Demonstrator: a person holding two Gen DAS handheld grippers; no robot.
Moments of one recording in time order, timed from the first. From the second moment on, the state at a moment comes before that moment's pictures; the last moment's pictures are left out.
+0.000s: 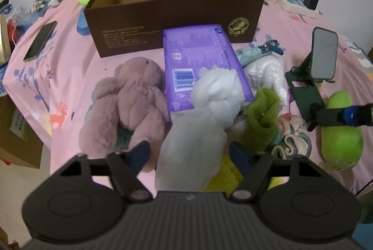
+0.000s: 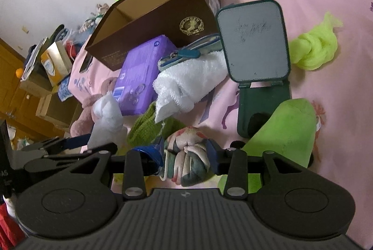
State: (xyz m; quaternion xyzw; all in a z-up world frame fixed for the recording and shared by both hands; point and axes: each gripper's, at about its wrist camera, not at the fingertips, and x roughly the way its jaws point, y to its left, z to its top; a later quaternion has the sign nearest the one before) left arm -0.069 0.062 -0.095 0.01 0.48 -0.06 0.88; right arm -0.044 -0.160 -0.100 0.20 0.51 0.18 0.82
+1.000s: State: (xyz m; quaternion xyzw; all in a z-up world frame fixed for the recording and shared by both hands) left arm -0.074 0.079 -0.090 -0.04 0.46 -0.06 0.89; right arm -0.029 -0.118 -0.125 0.07 0.50 0.20 0.84
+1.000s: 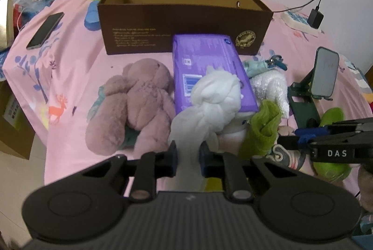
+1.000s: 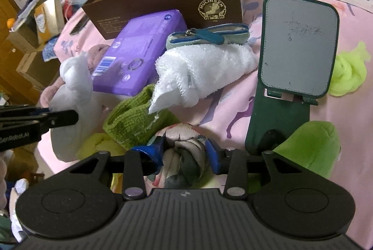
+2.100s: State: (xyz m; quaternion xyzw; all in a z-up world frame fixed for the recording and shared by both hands) left arm -0.070 0.091 -0.035 -0.09 0.40 -0.03 0.91; right arm -0.062 -0.121 -0.100 0.07 0.47 0.42 0.77
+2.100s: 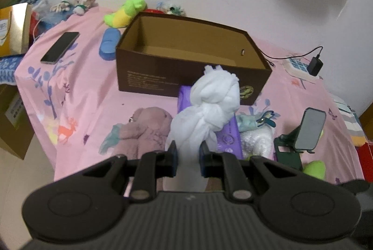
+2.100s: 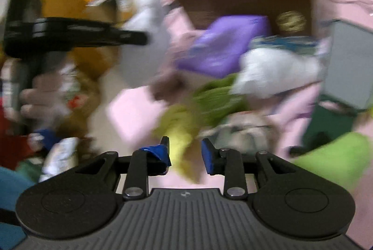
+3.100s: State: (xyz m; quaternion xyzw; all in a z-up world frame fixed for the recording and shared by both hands) left arm -0.043 0.150 -0.019 -0.11 0.38 -0.04 0.92; right arm -0.037 -0.086 -0.107 0.14 0.50 0.41 0.75
